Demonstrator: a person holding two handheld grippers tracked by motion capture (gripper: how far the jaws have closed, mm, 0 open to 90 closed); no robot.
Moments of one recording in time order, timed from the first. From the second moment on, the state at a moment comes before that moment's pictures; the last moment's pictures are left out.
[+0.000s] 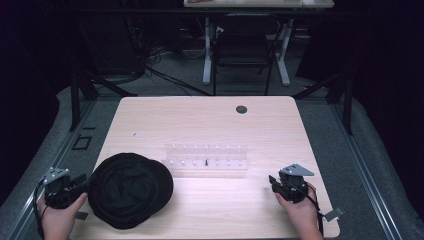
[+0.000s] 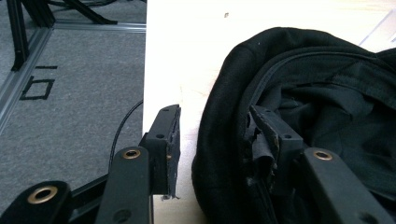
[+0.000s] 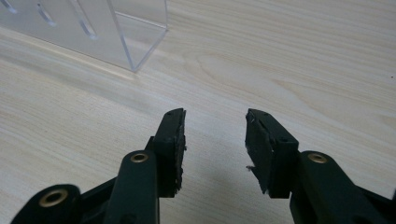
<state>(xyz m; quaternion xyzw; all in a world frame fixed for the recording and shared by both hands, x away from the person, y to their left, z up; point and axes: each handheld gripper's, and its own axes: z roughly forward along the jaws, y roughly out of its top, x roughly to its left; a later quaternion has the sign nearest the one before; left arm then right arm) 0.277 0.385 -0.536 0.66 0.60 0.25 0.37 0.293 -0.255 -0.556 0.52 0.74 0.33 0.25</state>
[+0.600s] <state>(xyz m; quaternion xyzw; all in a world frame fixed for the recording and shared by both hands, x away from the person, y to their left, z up) 0.282 0.387 -0.511 0.69 0.61 0.20 0.34 0.287 -0.252 -0.550 0.52 0.74 0.34 0.26</state>
